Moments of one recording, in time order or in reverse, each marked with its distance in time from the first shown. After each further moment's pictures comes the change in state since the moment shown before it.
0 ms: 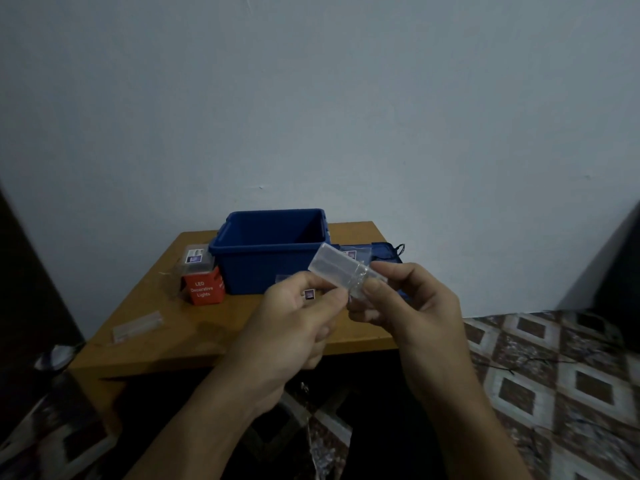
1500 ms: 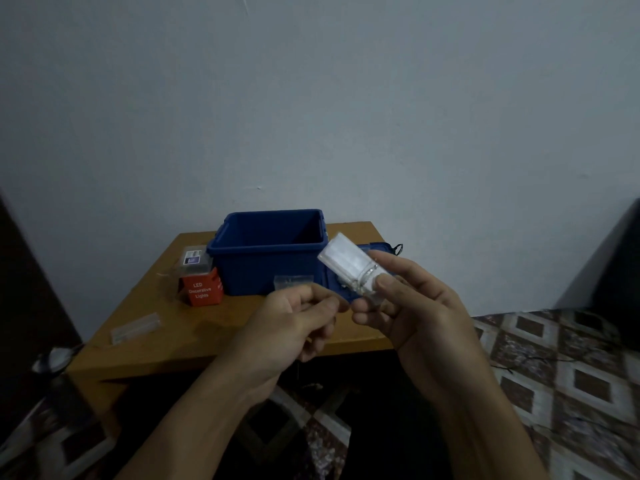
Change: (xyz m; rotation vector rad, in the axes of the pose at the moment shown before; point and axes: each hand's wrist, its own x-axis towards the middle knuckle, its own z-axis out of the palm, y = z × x) left_hand 0.017 -0.018 -0.010 0.085 -0.015 -0.065; right_hand 0.004 -0.011 -0.008 0.333 -0.113 0.182
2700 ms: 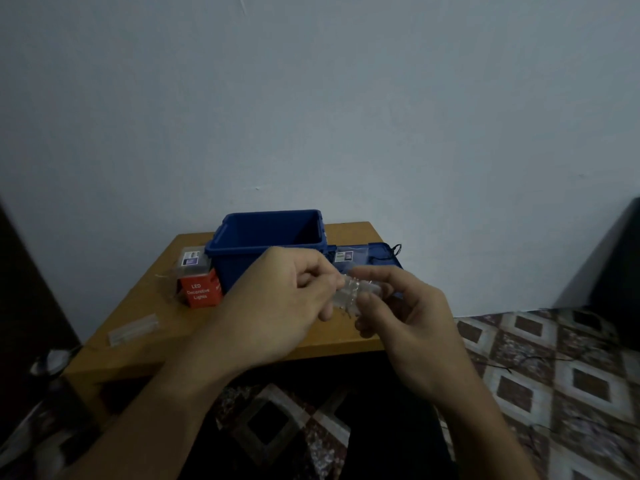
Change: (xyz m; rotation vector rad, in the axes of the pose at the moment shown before) left_hand -0.015 0.054 -0.002 0.565 0.031 0.285; right_hand -0.003 0.009 -0.007 -0.794 -0.017 -0.267
